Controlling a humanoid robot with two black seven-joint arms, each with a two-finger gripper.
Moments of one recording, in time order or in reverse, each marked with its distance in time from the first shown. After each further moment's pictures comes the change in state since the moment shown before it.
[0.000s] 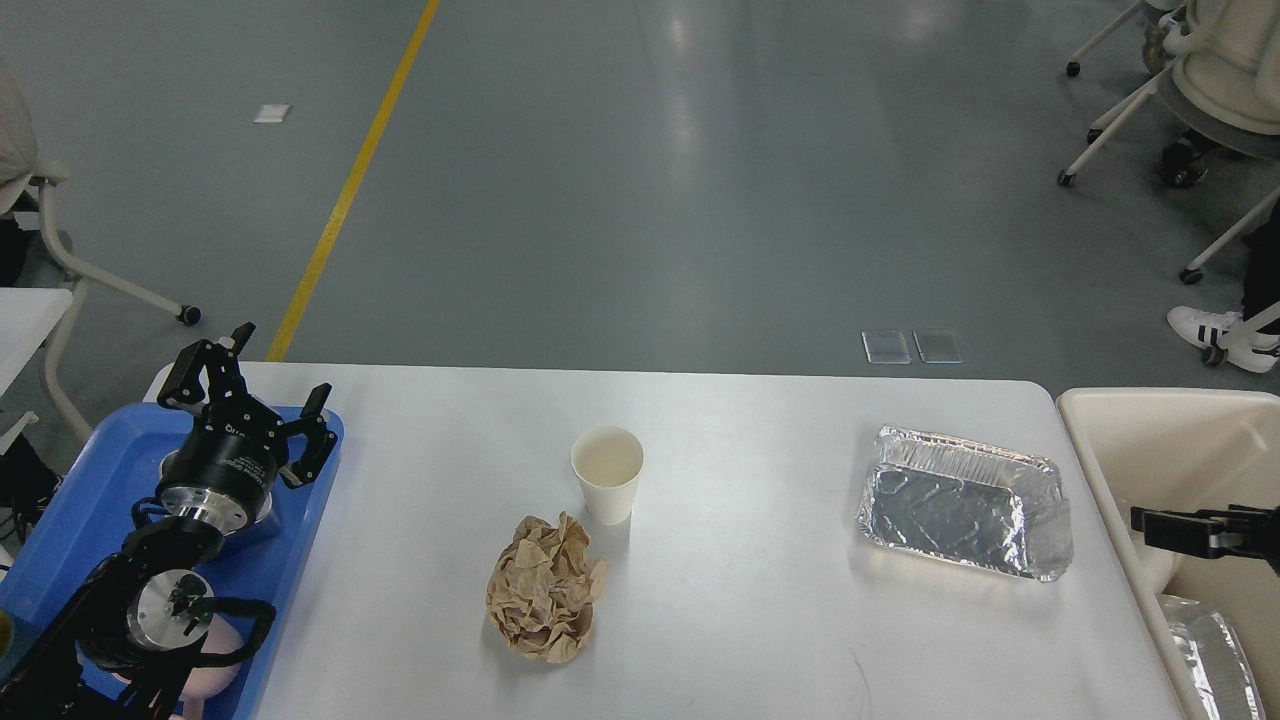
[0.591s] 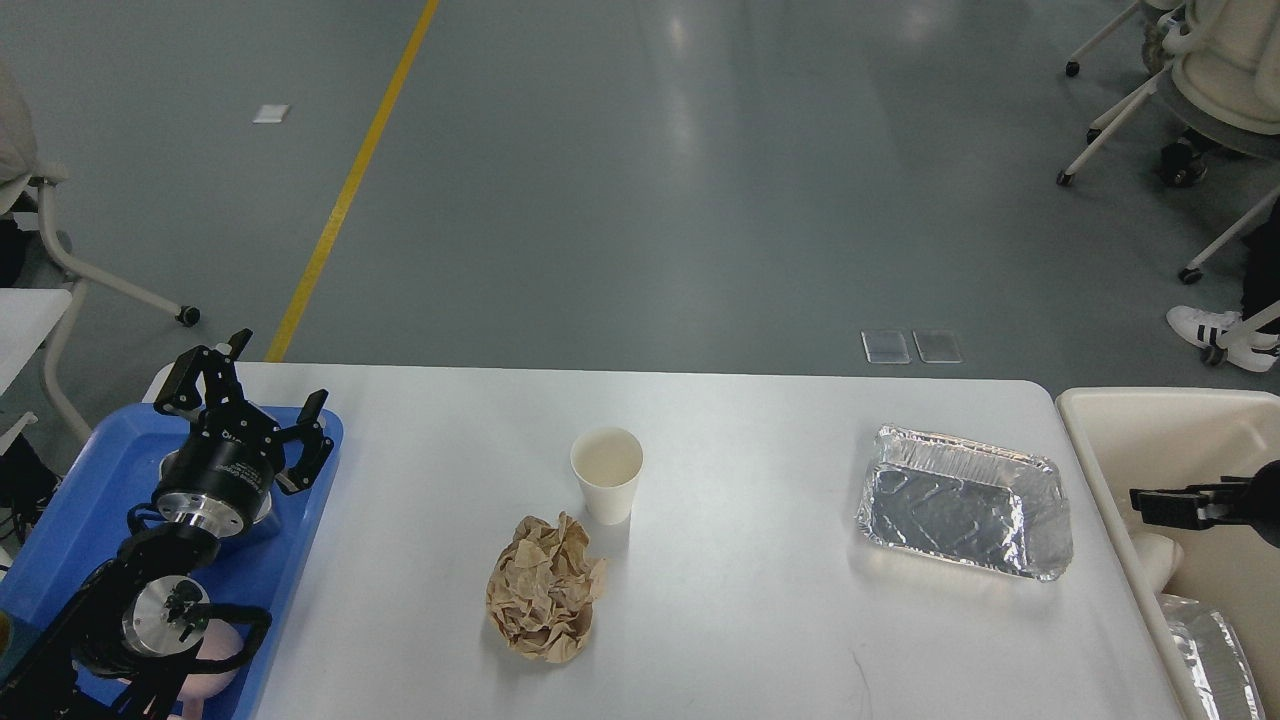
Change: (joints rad) left arm 0.012 0.007 0.000 0.000 0.000 -0.006 -0.002; right arm 0.406 0.114 -0.482 -0.379 -0.044 -0.074 0.208
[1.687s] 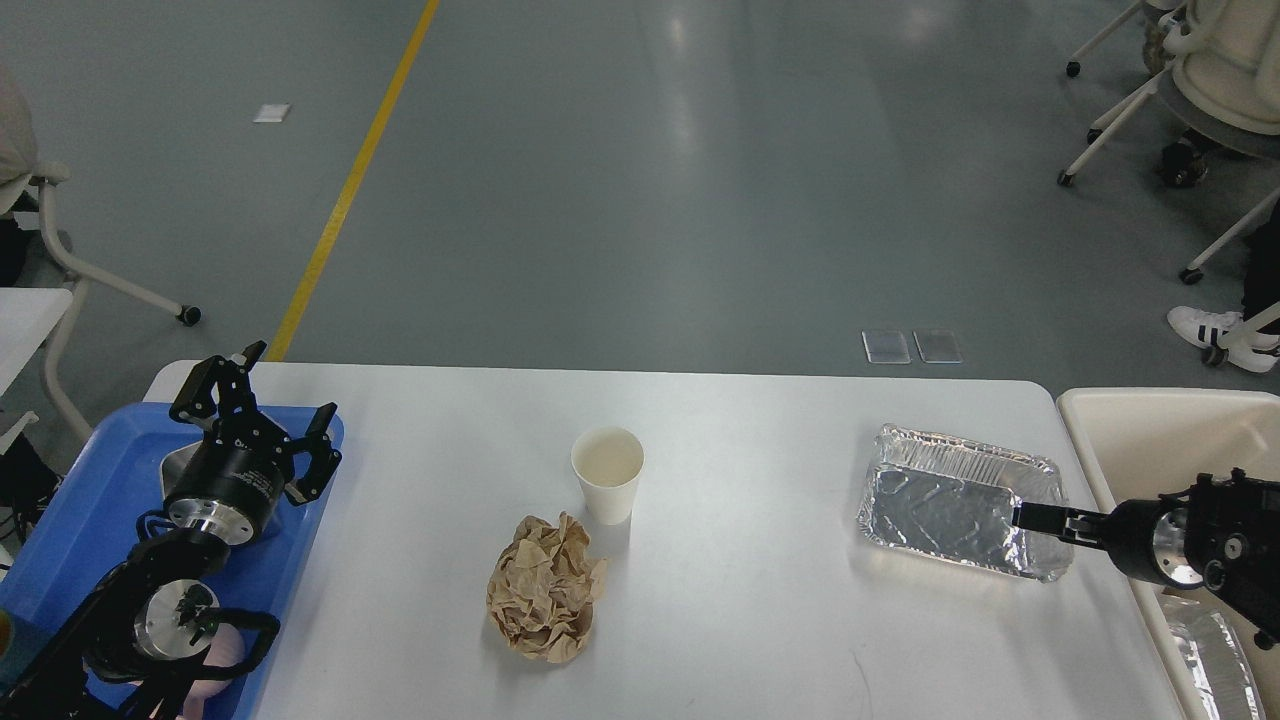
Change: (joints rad) left arm -0.002 0.007 0.037 0.009 0.004 0.033 0.008; right arm -0.047 0.349 -0.006 -0.309 0.302 0.002 -0.045
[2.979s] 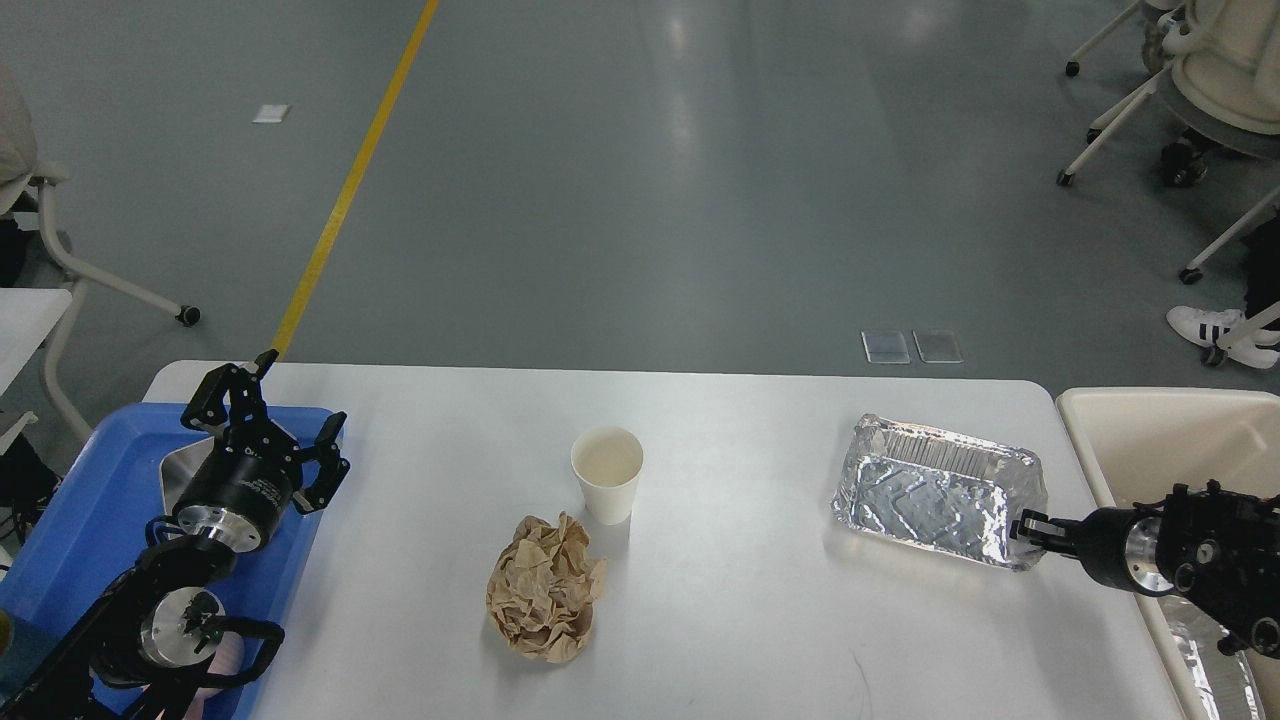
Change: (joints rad) left arm 0.004 0.005 0.028 0.006 -0.003 -0.006 -0.004; right arm 0.006 0.027 0.000 -0.036 0.129 0.033 0.043
